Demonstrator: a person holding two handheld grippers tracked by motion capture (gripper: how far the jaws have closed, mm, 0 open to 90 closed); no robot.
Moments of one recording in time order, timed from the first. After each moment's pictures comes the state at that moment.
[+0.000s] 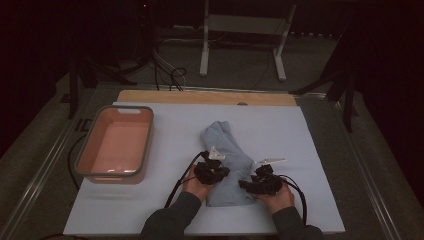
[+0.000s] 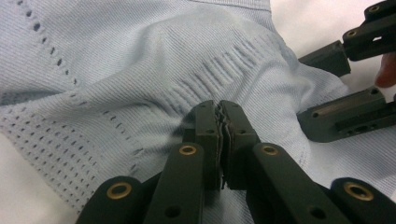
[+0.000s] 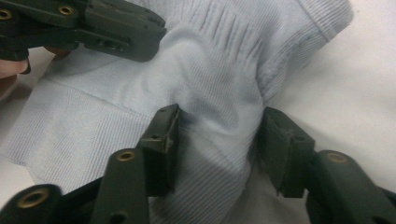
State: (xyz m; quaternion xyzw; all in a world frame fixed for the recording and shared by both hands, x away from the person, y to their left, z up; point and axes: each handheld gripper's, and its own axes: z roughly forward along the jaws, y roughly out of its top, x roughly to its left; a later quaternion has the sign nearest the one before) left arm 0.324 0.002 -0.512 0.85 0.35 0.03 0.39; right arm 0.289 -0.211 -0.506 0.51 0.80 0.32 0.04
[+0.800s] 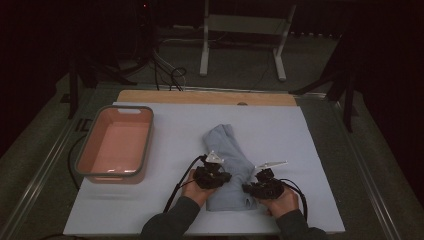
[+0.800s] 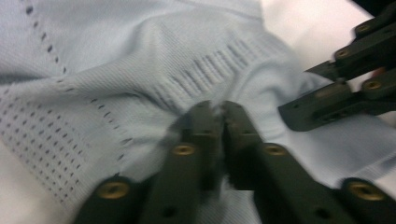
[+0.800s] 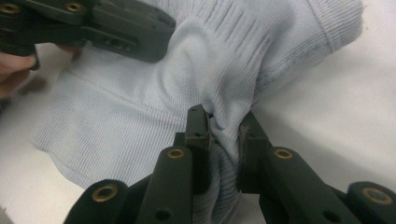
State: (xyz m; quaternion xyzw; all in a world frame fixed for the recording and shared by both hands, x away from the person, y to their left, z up) left arm 0.310 0.007 -0.507 0.84 0.34 -0.02 0.42; right arm 0.272 -0.211 -0.497 0.51 0.81 0.30 0.02
